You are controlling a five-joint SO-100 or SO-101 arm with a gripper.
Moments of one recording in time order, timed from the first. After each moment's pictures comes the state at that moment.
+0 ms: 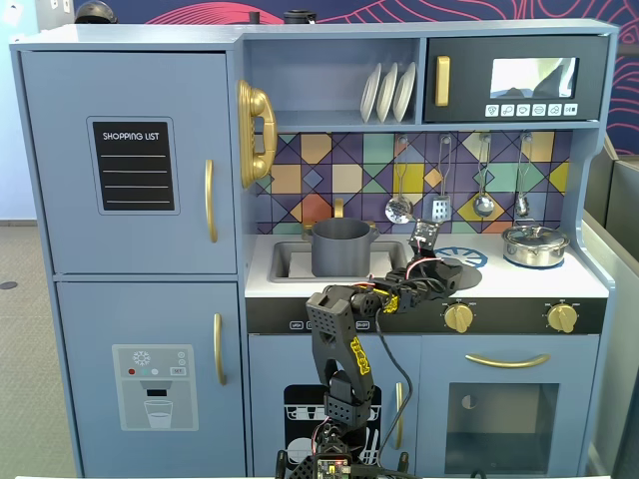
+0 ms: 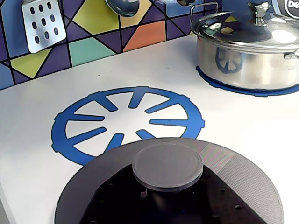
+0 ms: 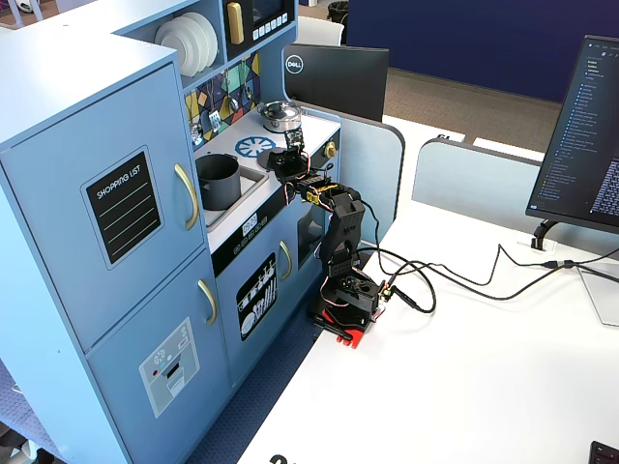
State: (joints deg) arm 34.4 106.4 124.6 -21.9 -90.4
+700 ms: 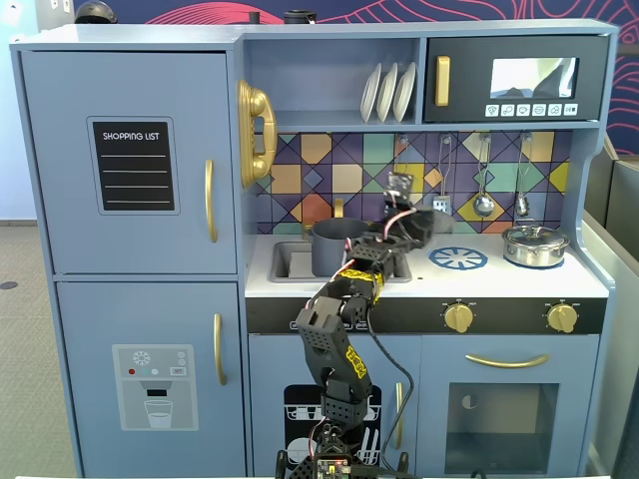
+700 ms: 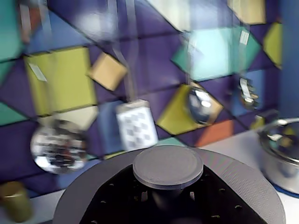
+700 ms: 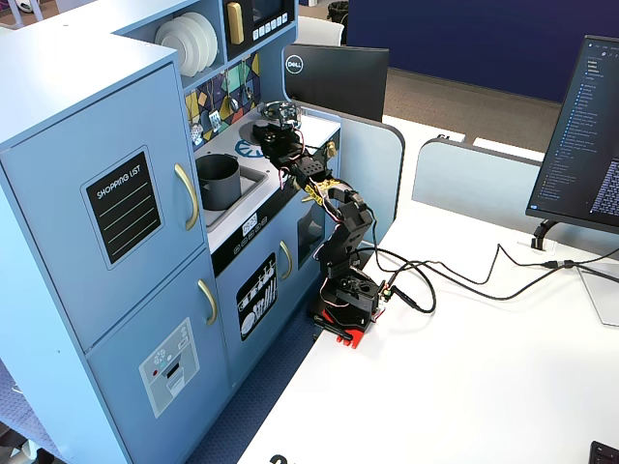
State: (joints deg) arm 25.2 118.7 108.1 -1.8 -89.3
